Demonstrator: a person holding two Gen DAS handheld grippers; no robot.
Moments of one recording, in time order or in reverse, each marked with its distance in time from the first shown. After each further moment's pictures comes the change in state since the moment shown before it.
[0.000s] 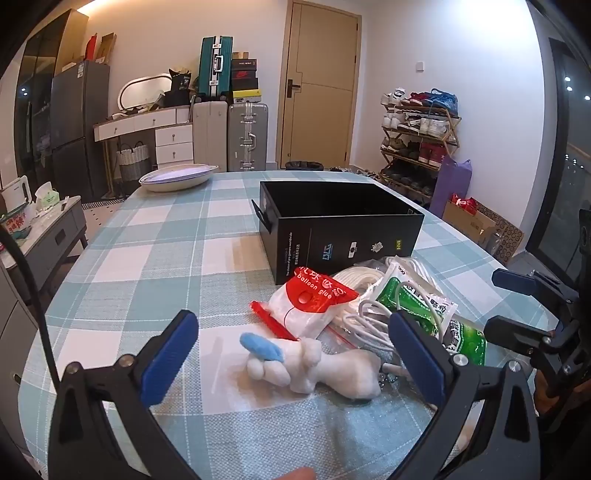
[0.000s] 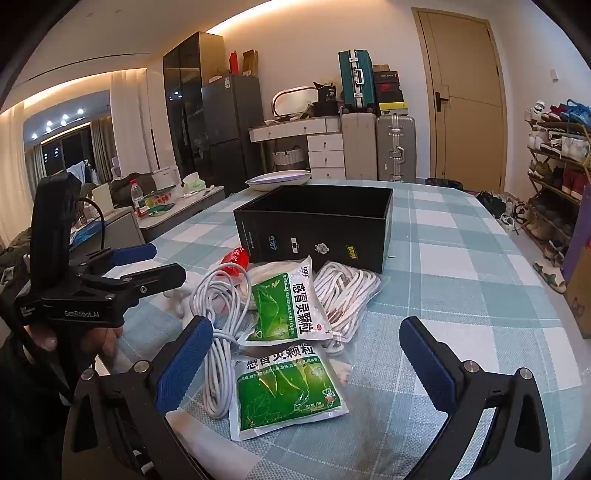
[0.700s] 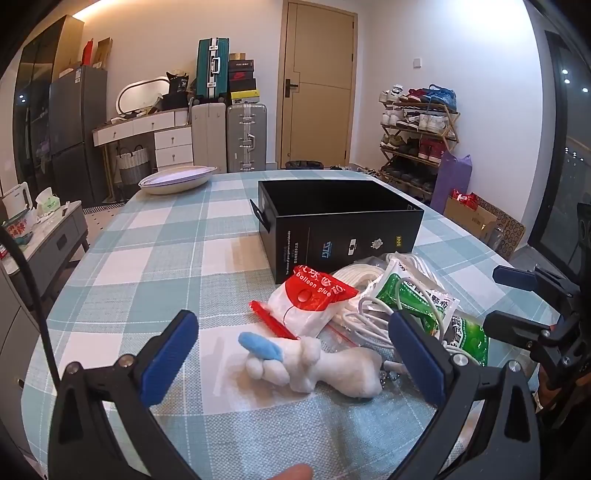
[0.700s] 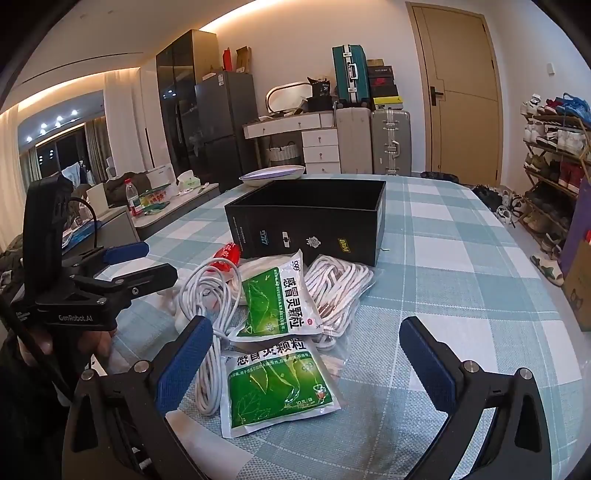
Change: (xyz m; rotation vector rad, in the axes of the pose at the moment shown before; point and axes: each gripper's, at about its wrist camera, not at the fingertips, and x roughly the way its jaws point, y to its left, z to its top) left arm -0.002 0.001 -0.001 0.017 -0.012 0.013; right arm 0.002 -0.005 -0.004 0.018 0.010 -0.006
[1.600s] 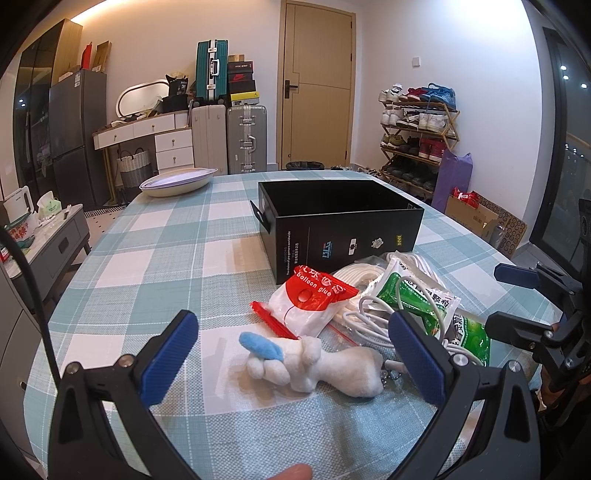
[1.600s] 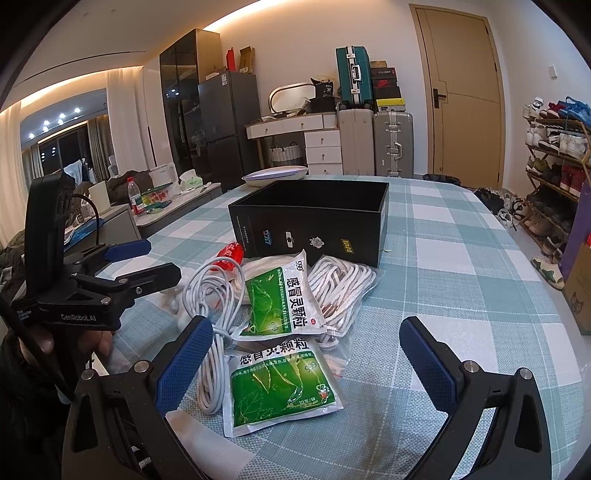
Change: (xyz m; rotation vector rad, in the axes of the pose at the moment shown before) left arm 0.001 -0.004 -0.002 0.015 0.000 0.010; right arm 0.000 0.002 -0.001 -0.009 -0.002 0.008
